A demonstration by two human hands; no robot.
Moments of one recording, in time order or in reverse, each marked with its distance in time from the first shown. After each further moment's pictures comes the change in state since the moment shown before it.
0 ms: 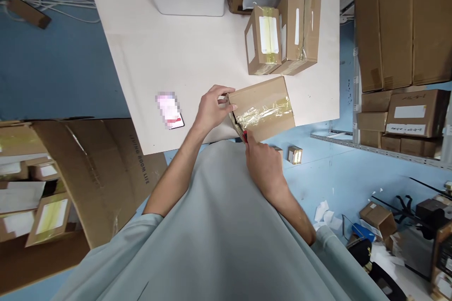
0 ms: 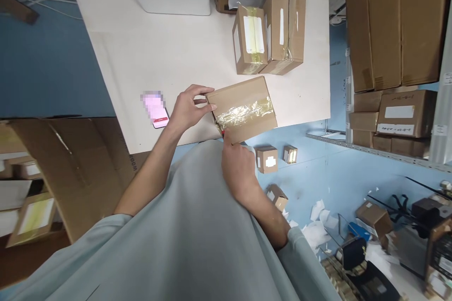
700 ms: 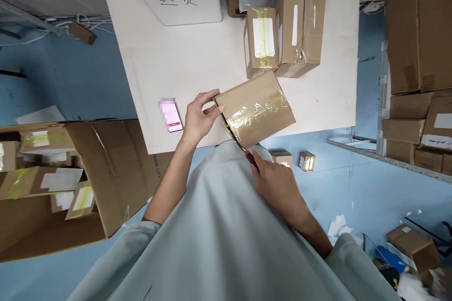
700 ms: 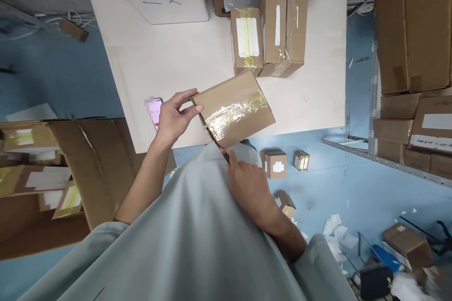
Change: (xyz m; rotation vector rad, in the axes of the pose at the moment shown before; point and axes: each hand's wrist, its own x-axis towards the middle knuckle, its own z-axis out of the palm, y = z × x) left_hand 0.002 0.017 0.027 -0.021 0.178 -0.060; right_hand 0.001 0.116 0.000 0.117 -0.131 -0.267
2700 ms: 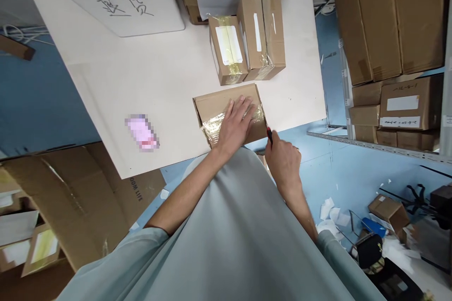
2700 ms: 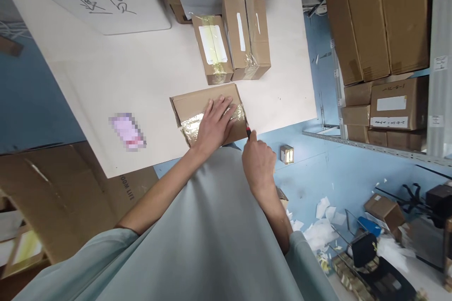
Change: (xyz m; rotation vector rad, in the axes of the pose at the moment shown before) left_hand 0.008 0.039 0.147 0.396 -0.287 0.410; right_hand 0.031 0.053 -0.028 0.092 0.199 0.569
